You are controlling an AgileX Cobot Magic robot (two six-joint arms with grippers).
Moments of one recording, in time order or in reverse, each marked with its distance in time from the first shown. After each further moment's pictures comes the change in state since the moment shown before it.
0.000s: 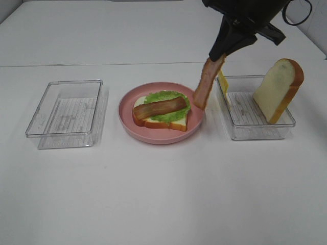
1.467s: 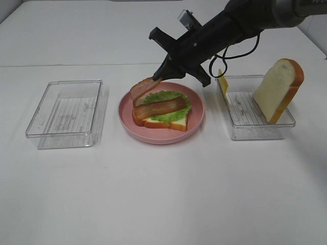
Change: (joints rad) left arm 0.000 0.000 0.000 0.000 -0.001 0.001; right arm 0.115 0.315 0.001 0.337 -0.486 0.005
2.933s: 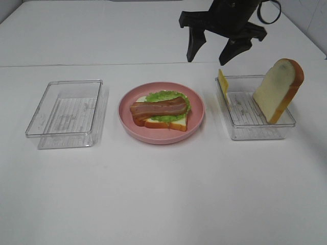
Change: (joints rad) left arm 0.000 0.000 0.000 0.001 0.000 0.000; right arm 0.000 -0.174 -0.149 -0.658 0.353 0.211
